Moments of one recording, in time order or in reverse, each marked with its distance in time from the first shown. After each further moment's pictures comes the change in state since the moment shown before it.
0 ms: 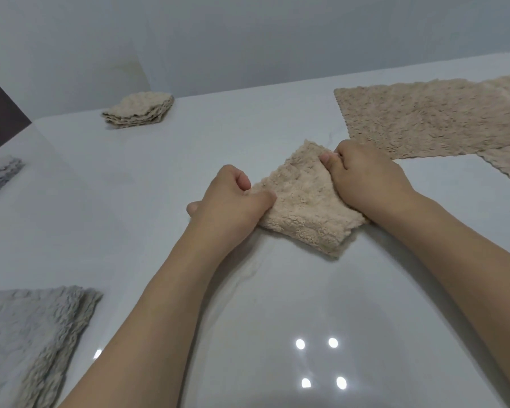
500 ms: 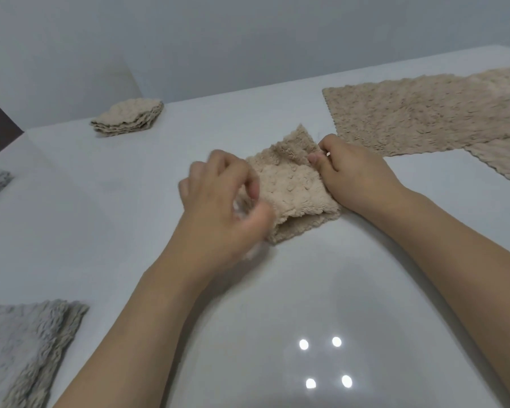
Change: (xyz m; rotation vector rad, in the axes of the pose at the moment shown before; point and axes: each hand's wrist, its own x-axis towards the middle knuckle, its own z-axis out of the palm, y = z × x) left_hand -0.023 0.008 -0.009 0.286 0.069 0.605; right_hand 0.001 0.009 -0.001 0.051 0.037 -0.135
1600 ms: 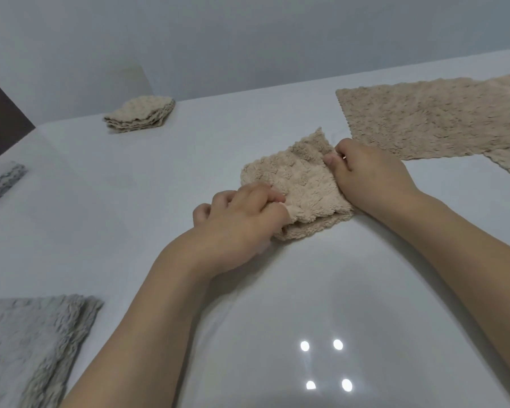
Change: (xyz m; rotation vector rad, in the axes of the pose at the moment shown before) left_hand 0.008 -0.014 -0.001 0.058 -0.542 -0.274; right_hand 0.006 -0.002 0.004 -0.101 0.007 0.072
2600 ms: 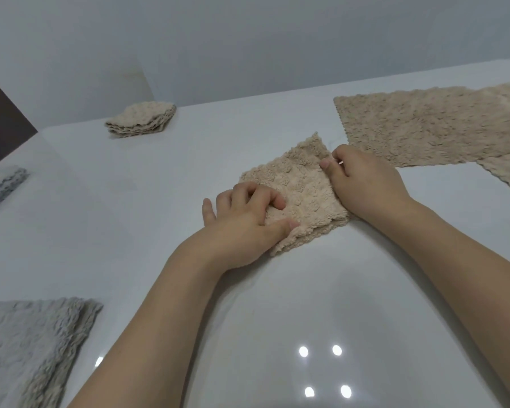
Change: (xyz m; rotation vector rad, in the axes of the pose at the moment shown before) left_hand 0.016 -0.002 0.012 0.078 0.076 -0.012; right_hand -0.002 -0.002 -0.002 0.056 0.021 0.034
